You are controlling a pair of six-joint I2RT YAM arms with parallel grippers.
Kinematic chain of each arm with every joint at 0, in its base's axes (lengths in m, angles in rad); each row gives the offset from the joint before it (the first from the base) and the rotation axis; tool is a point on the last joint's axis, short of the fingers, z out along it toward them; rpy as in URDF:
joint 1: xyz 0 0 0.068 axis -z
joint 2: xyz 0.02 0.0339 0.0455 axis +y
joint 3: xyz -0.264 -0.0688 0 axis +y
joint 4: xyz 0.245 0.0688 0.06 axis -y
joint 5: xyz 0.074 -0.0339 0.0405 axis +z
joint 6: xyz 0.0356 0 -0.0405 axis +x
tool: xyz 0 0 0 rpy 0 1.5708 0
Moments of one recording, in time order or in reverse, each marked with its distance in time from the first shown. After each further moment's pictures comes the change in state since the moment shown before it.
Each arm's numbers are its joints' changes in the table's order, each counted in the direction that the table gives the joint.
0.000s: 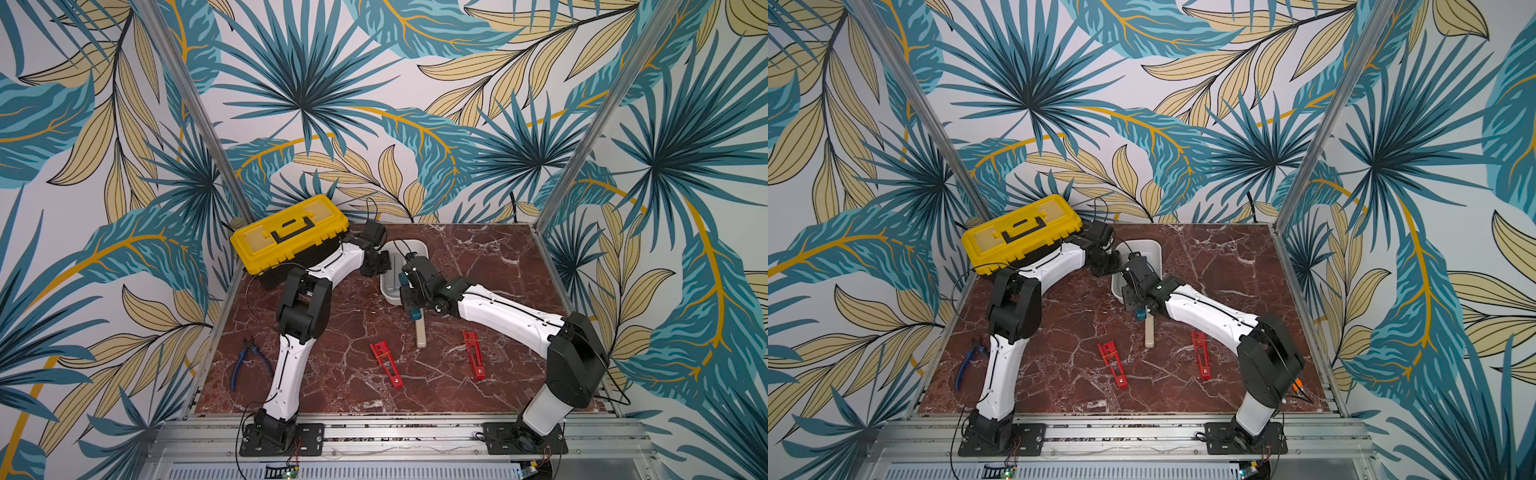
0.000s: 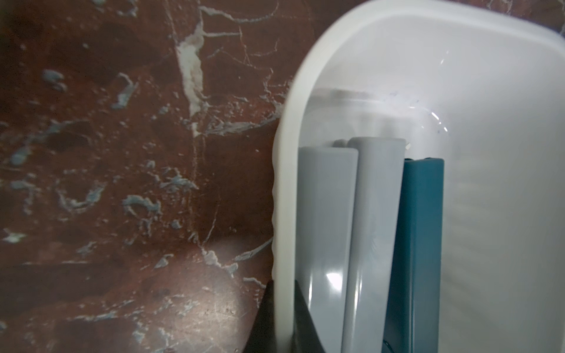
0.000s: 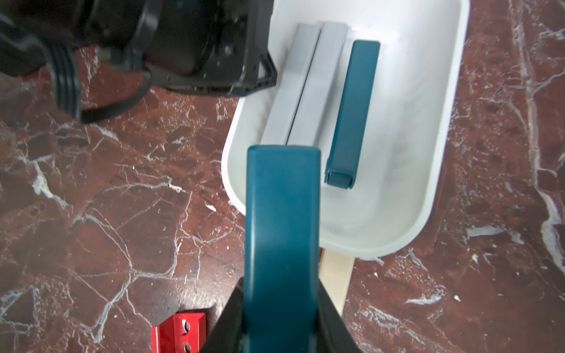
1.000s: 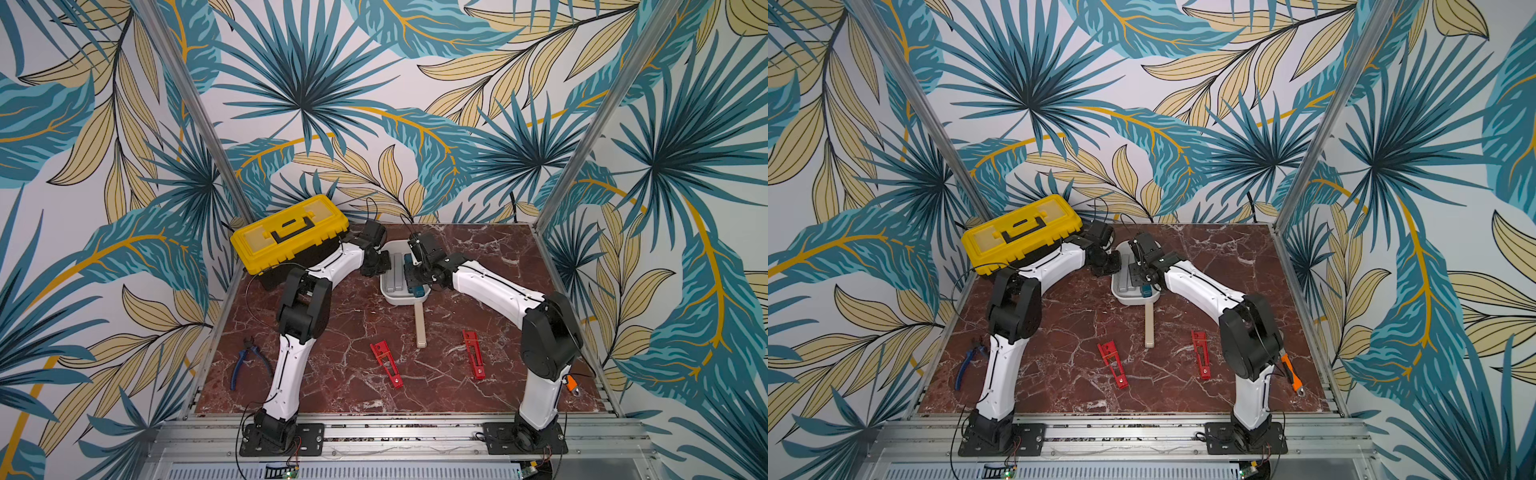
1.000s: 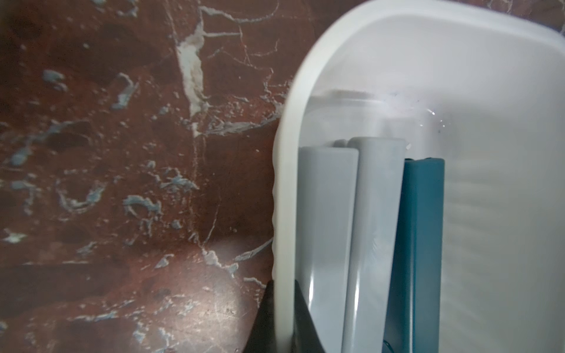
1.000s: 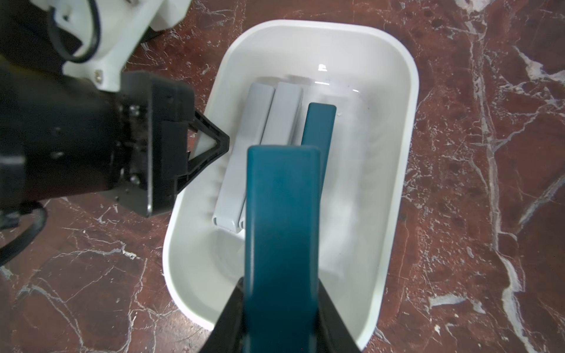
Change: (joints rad) left arm -0.002 0.000 0.000 0.000 0.000 0.001; right arm 0.146 0.209 -0.238 -0.055 0.045 -0.100
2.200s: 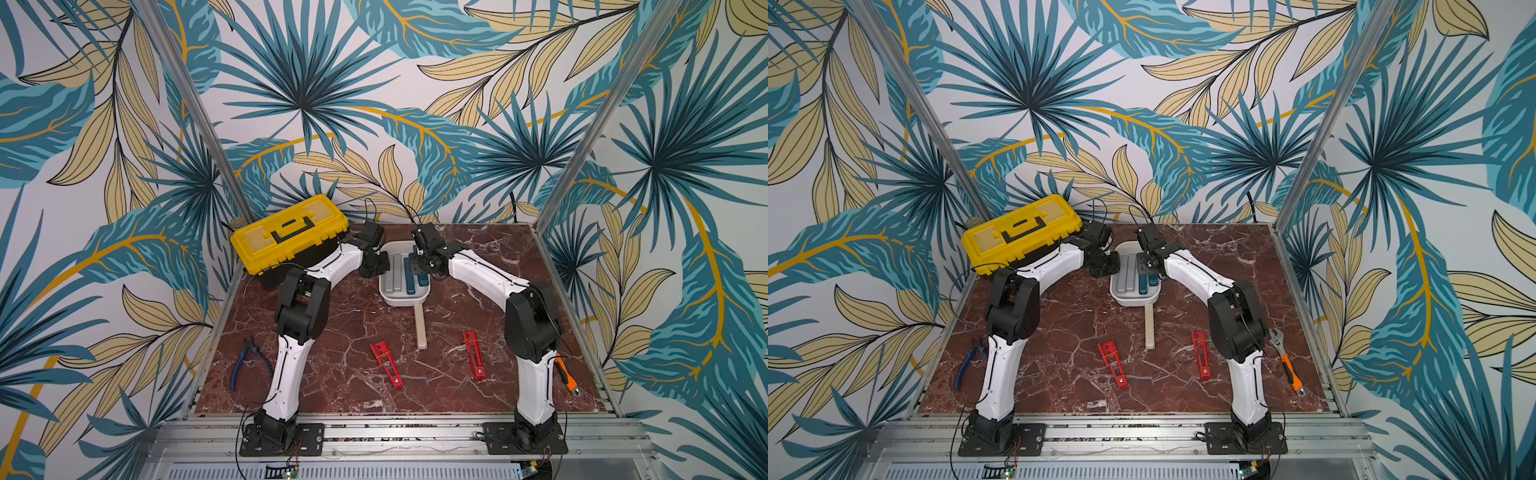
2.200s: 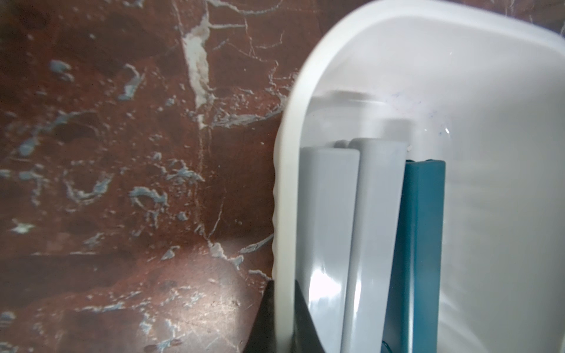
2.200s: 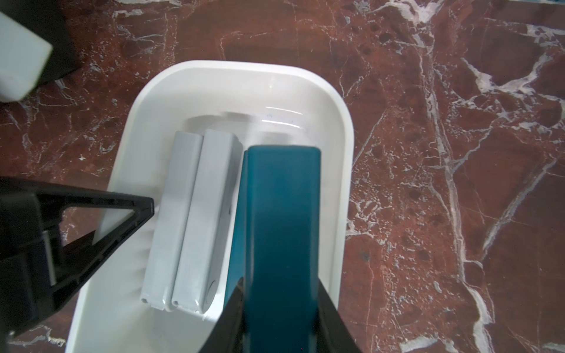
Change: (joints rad) left arm -0.006 -0.017 0.028 0.006 -0.008 0.002; right arm 0.081 0.151 -0.148 -0.022 -0.058 0.007
